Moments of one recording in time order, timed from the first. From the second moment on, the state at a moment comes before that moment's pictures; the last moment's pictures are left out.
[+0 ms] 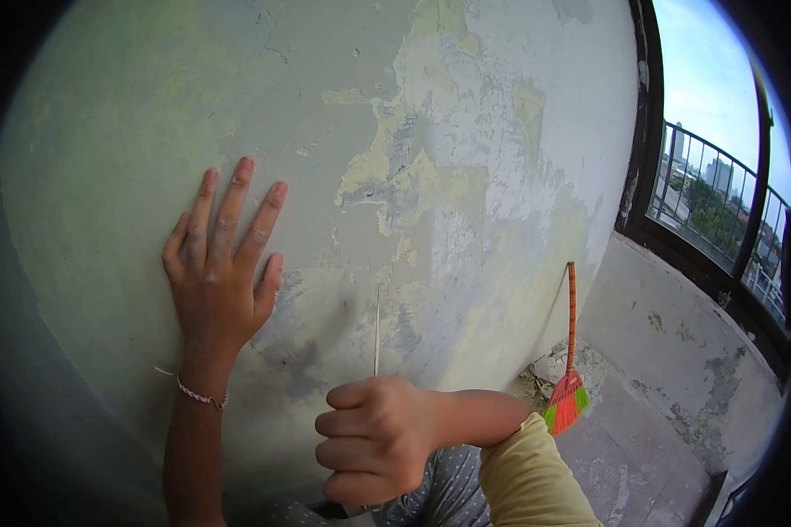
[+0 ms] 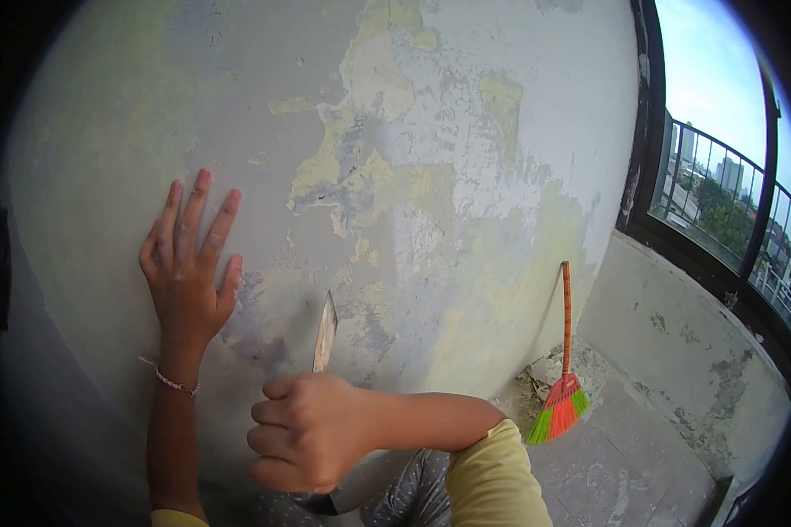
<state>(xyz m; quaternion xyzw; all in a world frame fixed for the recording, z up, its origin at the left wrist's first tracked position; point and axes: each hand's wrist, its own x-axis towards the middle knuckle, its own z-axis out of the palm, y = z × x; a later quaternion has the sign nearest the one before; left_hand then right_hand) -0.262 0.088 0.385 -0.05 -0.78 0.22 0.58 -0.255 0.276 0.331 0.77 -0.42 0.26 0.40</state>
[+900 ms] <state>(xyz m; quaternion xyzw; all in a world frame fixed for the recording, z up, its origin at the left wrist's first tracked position) -0.267 0.089 0.380 -0.04 -0.77 0.21 0.60 -0.274 0.271 0.340 0.75 -0.43 0.26 0.42</state>
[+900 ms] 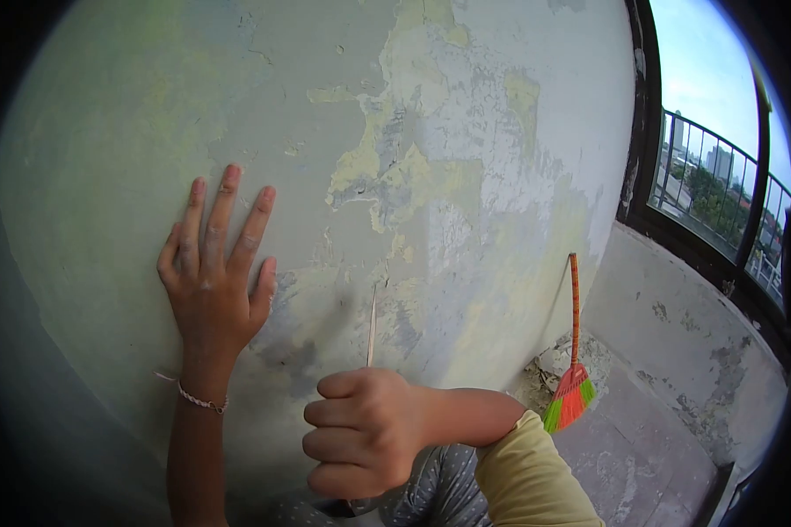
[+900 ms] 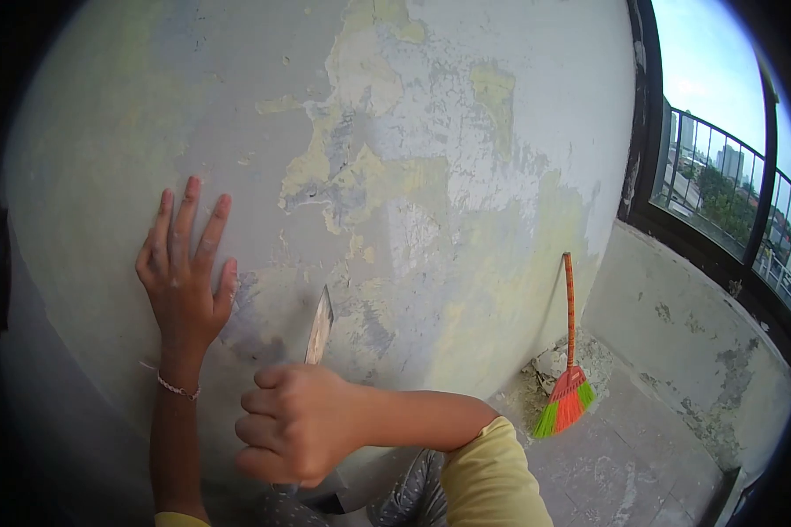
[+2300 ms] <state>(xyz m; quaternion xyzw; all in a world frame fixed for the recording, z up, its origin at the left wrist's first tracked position) -0.268 0.090 0.377 -0.03 -0.77 0.24 0.59 -0.297 0.267 0.318 0.72 -0.44 0.33 0.43</state>
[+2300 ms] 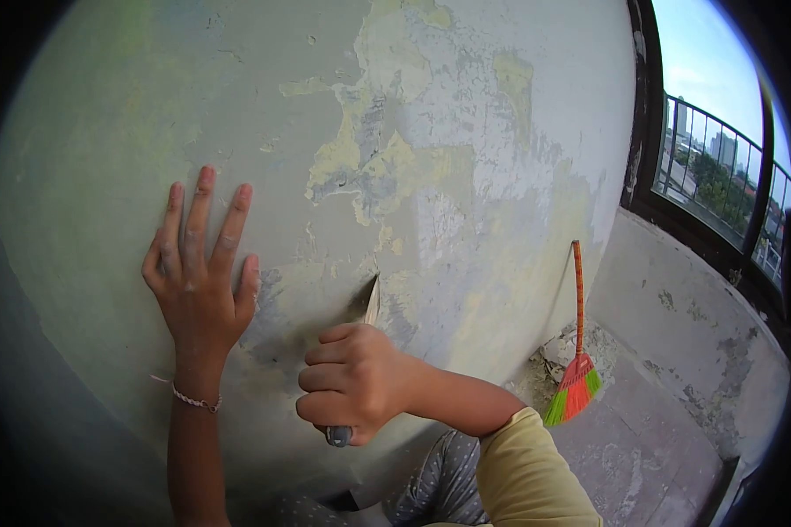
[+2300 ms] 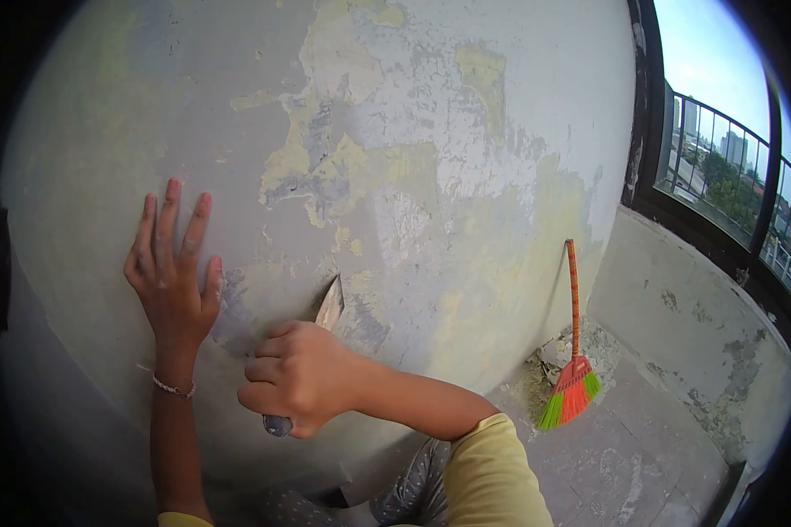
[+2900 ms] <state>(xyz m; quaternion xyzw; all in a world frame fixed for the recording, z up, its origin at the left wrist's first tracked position) -0.269 0.091 0.378 -0.03 -0.76 0.23 0.60 -0.294 0.259 0.309 0.72 -0.46 0.29 0.42</state>
